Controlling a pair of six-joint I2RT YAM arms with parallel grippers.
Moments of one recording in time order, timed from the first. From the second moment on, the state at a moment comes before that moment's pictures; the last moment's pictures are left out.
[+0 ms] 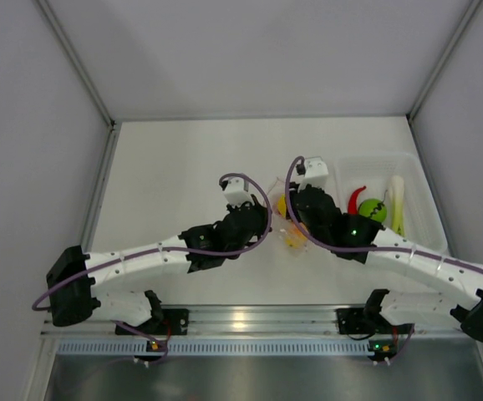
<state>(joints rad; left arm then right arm) -1.15 1.29 0.92 -0.06 -0.65 -0.89 0.98 1.10 0.92 -0.34 0.70 0.40</state>
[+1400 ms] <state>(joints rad) -1.09 1.30 0.94 -0.06 -0.61 -0.89 0.72 1.03 1.44 -0.60 0.49 0.32</state>
